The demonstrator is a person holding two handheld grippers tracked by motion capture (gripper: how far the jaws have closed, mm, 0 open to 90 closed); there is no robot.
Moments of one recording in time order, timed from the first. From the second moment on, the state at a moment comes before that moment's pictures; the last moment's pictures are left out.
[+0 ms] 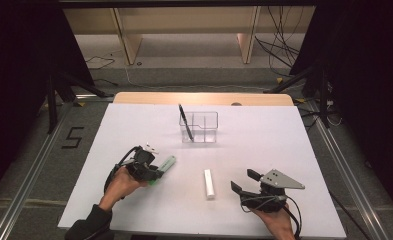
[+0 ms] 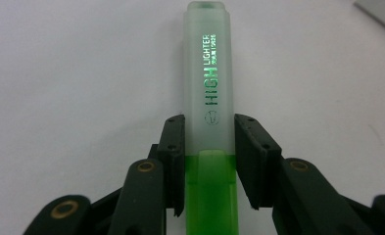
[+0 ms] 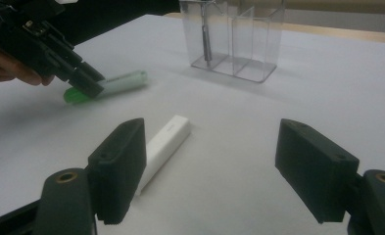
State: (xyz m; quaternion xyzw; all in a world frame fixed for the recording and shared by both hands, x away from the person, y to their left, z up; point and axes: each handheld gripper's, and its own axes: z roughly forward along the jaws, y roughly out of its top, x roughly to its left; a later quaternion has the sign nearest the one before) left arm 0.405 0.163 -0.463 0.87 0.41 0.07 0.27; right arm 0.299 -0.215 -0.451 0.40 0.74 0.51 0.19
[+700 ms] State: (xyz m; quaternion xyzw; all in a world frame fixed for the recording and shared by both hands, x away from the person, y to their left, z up) left arm 0.395 0.095 -0.424 0.91 0.29 -0.02 0.29; right arm 0.294 -0.174 -0.436 0.30 0.79 0.49 0.23
